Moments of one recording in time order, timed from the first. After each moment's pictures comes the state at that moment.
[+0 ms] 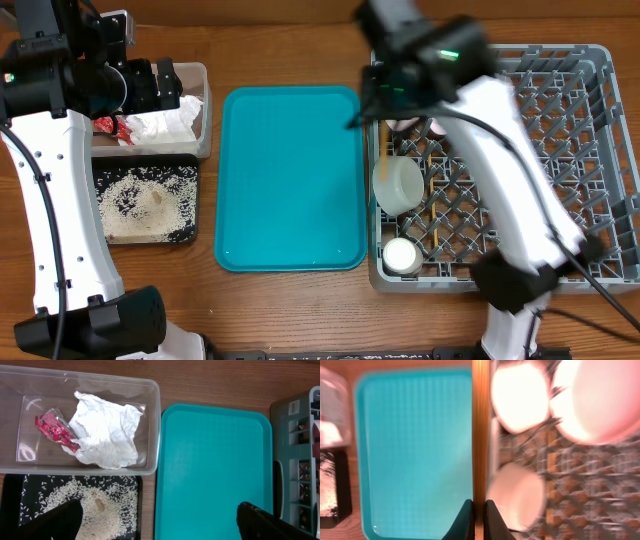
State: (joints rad) left arm 0.20 1.72 2.04 -1.34 0.20 0.02; right arm 0.52 2.00 2.47 -1.64 0.15 0.51
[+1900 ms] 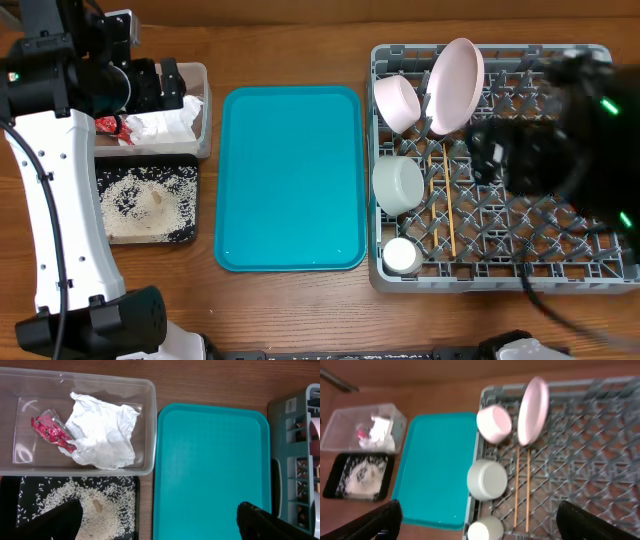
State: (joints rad) left arm 0.18 1.72 2.04 -1.34 0.20 0.02; right arm 0.30 1.36 2.22 -1.63 -0.02 0.30
